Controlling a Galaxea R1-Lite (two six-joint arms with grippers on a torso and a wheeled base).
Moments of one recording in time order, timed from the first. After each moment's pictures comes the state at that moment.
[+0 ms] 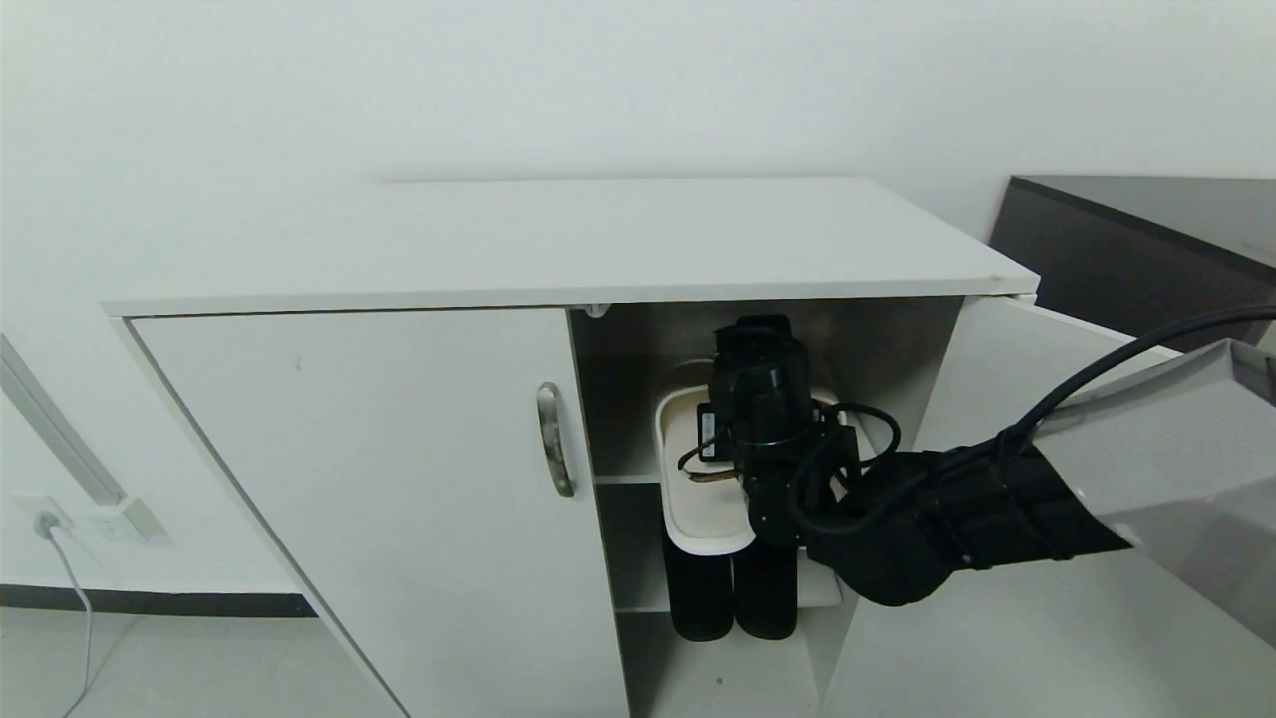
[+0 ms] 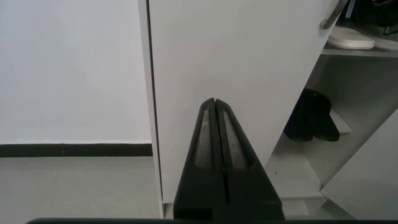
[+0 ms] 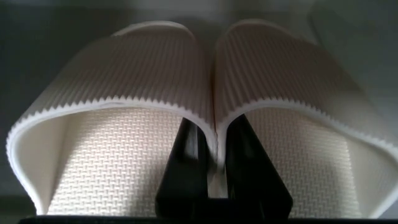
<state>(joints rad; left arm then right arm) 0.00 0.00 0.00 0.00 -0.01 -0.07 0.82 2.14 -1.36 -0.56 -0.77 0.19</state>
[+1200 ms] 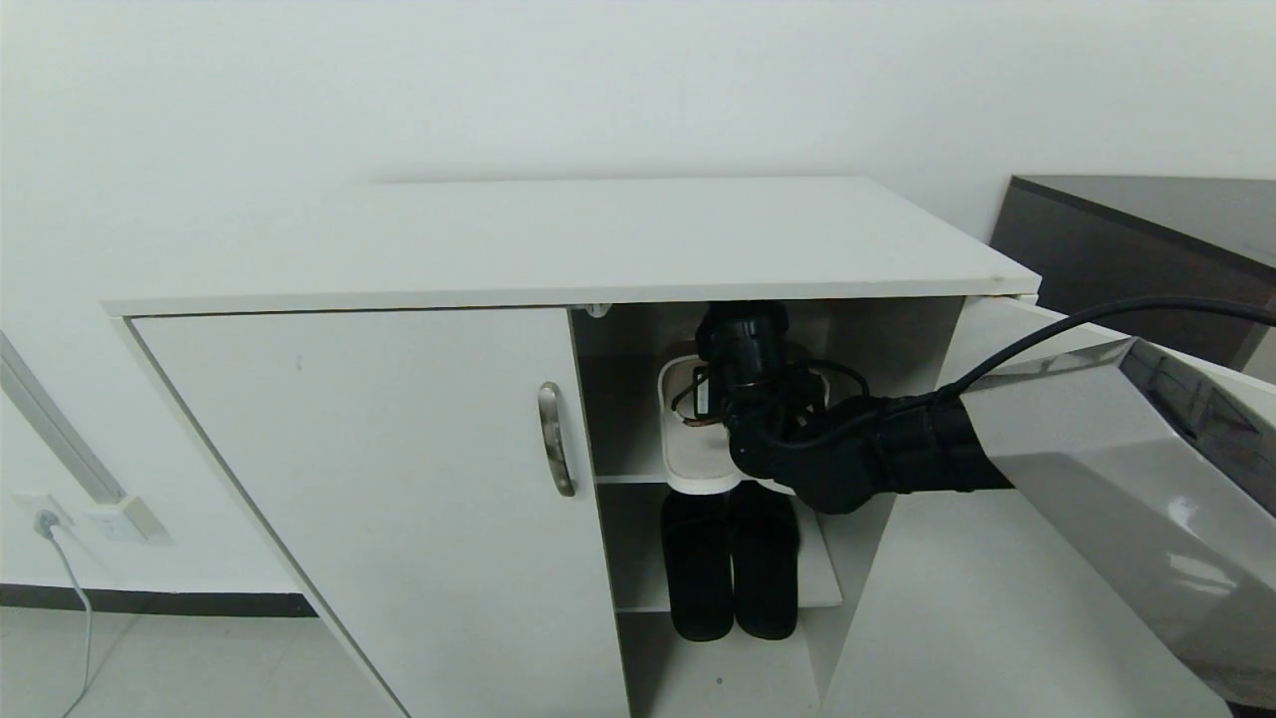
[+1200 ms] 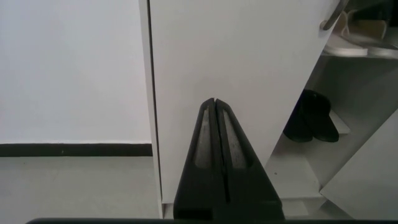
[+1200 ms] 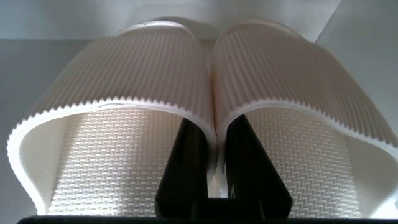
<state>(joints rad) 0.00 0.00 0.00 0.00 -0.01 -0.07 0.73 2.30 -1.71 -0.36 -0.72 0.19</state>
